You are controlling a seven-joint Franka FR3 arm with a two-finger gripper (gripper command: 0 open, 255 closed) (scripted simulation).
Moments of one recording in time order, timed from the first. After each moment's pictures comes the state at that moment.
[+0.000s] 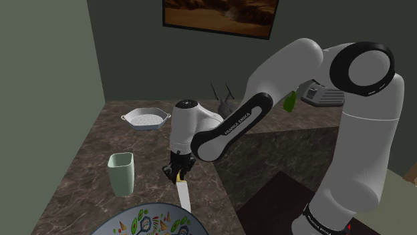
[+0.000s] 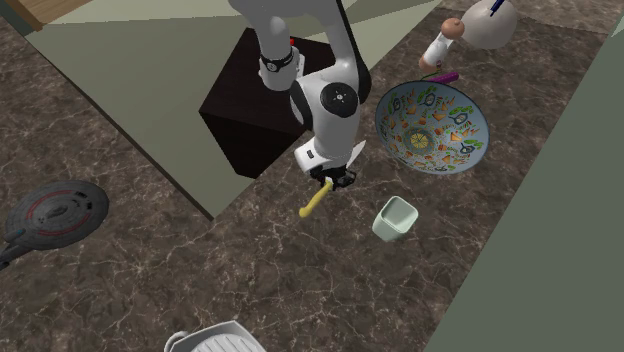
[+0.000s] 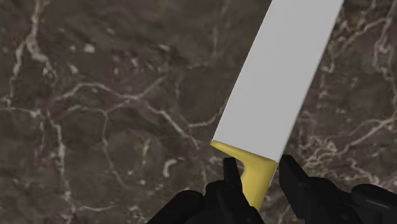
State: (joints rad) arm 0.12 0.24 0.50 -2.24 -0.23 2.50 0.84
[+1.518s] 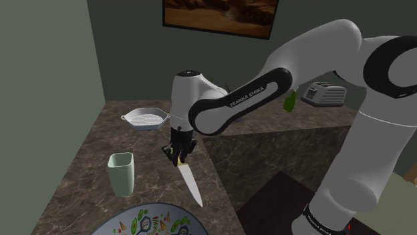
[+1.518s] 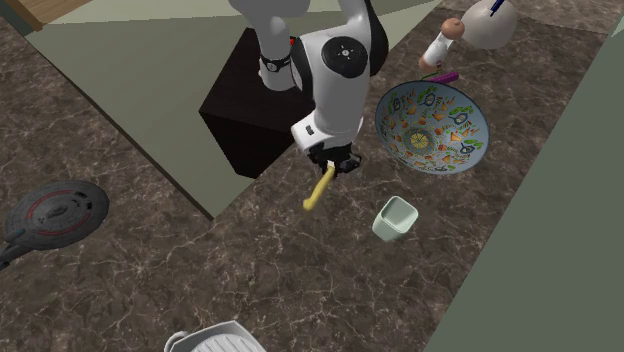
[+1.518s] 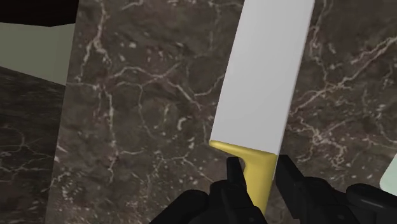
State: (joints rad) arm 0.08 0.06 0.54 -2.17 -0.07 2.29 0.73
